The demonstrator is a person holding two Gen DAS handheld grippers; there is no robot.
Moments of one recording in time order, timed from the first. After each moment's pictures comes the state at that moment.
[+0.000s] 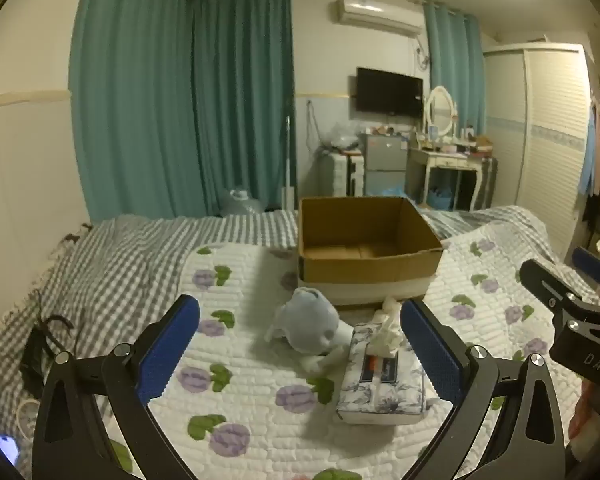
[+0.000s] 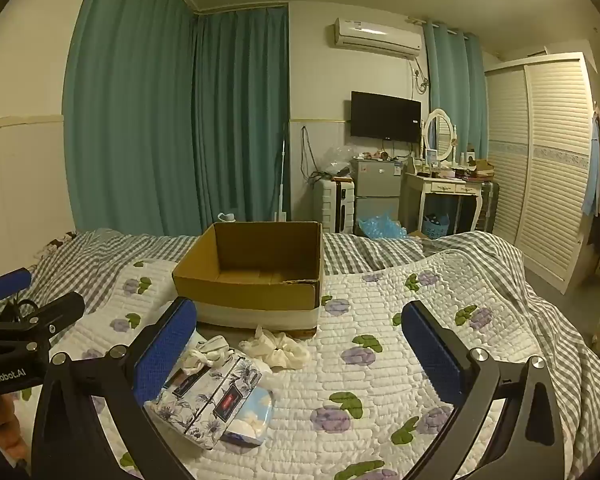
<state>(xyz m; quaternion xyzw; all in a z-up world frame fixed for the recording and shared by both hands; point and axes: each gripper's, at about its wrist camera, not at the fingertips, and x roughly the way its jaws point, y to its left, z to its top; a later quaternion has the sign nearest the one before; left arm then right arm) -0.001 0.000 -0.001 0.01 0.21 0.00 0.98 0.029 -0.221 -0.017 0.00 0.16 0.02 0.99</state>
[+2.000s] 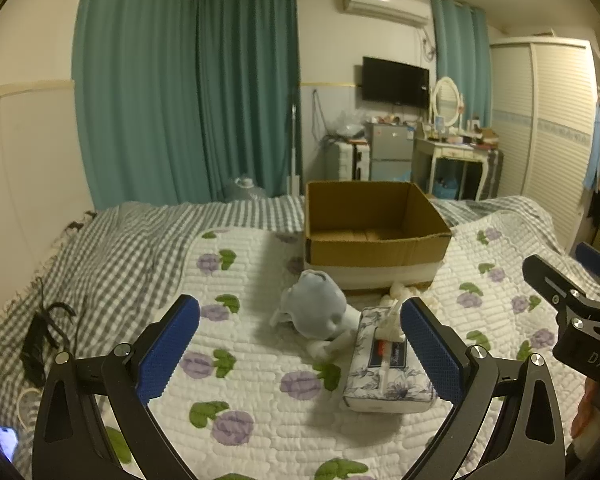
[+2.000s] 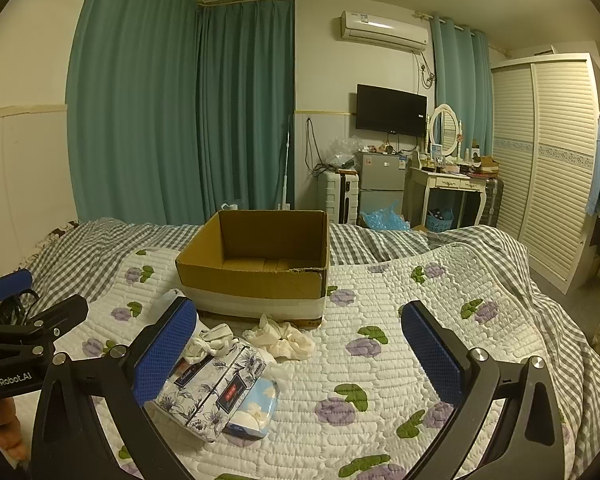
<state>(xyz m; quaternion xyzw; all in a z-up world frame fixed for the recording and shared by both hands) -0.001 0.001 -0.013 0.01 0.23 0.01 0.97 0.031 -0.218 -0.026 -0.01 0.18 0.03 0.98</state>
